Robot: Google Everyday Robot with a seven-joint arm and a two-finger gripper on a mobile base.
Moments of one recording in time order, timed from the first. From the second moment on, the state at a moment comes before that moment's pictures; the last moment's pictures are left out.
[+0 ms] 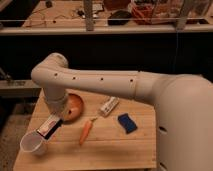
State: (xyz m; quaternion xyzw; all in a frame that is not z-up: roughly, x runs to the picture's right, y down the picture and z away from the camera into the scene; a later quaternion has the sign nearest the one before) arm -0.211 0.113 0.654 -0.29 -0.24 -0.43 0.82
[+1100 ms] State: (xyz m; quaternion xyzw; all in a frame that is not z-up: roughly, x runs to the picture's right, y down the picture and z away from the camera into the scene) arm -0.269 0.134 0.668 -0.29 -0.23 -0.48 0.80
